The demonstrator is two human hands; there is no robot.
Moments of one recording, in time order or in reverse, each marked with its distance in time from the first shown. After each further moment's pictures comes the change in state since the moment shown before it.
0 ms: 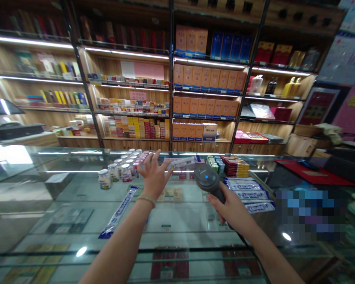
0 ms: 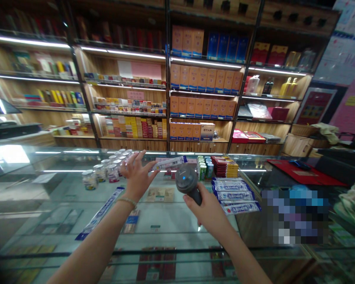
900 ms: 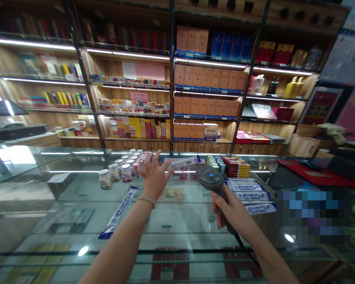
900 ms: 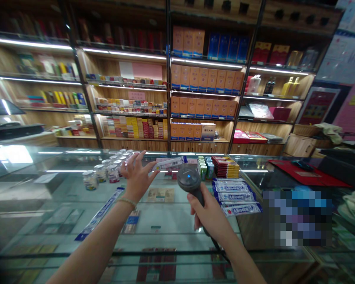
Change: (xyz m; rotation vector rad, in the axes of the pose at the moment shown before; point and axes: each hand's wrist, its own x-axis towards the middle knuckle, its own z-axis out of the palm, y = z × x) left_hand 0.000 -0.001 0.001 0.001 0.021 0.006; right_hand -0.004 0.011 0.006 0.407 -0.061 0.025
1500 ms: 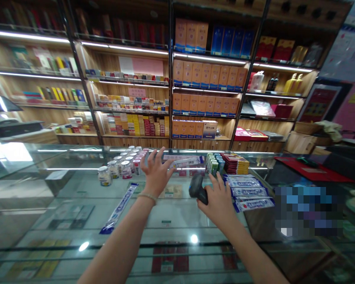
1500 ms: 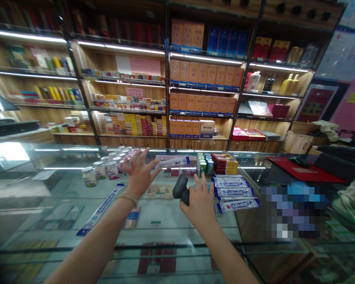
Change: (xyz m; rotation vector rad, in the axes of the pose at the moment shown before) left_hand -0.003 0.005 0.003 0.027 -0.023 0.059; right_hand 0.026 0.035 0.028 -1.192 0.314 -0.299
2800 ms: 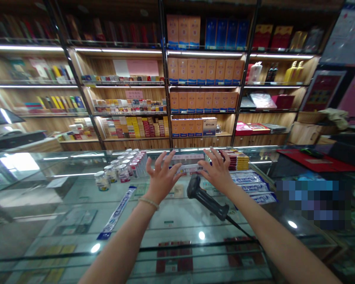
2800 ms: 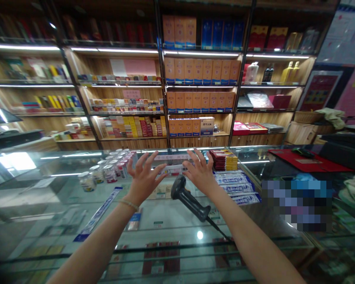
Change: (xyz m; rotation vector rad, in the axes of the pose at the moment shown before) left_hand -0.001 0.025 -0.005 -0.152 -0.090 0.149; right_hand 0.078 0.057 0.014 -0.071 0.491 -0.367
